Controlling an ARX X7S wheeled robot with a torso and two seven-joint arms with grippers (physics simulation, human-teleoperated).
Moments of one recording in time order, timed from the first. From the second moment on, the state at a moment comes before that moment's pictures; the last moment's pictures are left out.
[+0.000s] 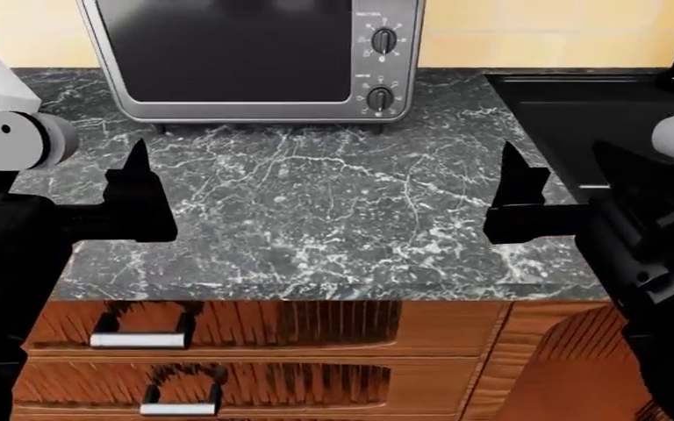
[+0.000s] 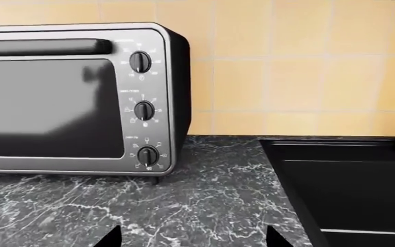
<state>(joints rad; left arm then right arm) -0.83 -0.62 -0.16 0.76 -1.79 -1.28 -1.29 0.75 0.54 0.23 -0.71 1.46 1.32 0.85</state>
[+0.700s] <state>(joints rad) -0.82 -0.64 -0.15 0.77 -1.79 -1.25 -1.28 0.75 0.56 0.22 -0.70 1.47 1.28 0.86</state>
